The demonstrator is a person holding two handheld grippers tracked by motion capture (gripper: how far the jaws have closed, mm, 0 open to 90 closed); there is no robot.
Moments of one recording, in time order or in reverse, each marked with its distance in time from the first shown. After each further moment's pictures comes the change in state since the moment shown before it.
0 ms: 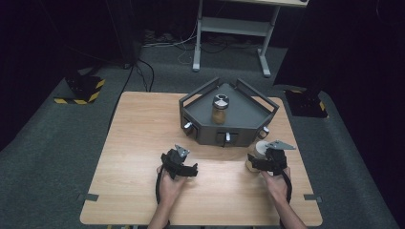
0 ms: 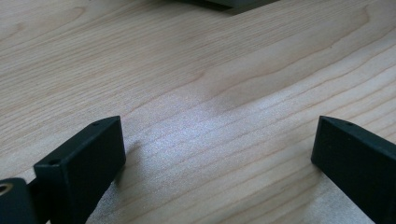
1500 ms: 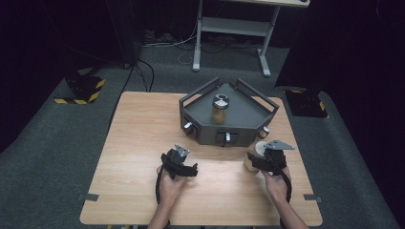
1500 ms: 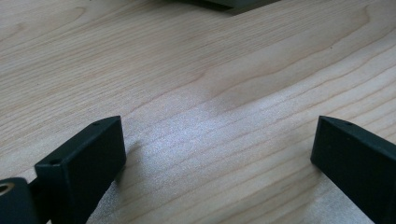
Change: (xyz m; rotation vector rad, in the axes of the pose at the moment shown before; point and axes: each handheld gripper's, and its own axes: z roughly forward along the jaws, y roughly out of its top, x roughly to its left) left arm 0.000 -0.001 0.000 -0.004 0.000 -0.004; right arm 0.006 0.003 -0.006 -0.021 0.008 -0.059
